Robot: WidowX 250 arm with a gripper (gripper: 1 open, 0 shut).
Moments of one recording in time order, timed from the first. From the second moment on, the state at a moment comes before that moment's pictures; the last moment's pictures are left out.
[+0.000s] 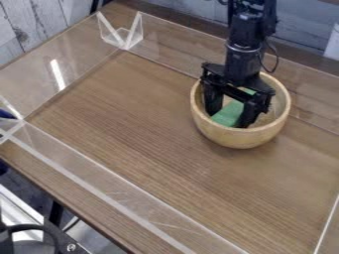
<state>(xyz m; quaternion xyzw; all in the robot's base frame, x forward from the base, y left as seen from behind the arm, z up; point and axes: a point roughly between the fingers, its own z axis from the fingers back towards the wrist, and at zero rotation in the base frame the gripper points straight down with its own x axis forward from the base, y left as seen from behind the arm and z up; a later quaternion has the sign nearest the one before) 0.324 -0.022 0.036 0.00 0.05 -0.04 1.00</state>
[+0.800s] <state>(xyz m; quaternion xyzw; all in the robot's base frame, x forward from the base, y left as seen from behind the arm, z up) 0.331 -0.022 0.035 -0.01 0.03 -0.05 1.00</state>
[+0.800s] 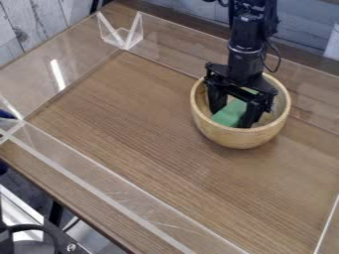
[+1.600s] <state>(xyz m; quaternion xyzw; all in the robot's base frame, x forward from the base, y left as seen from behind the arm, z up) 0.334 -0.018 0.038 -0.02 0.01 -0.05 1.00</state>
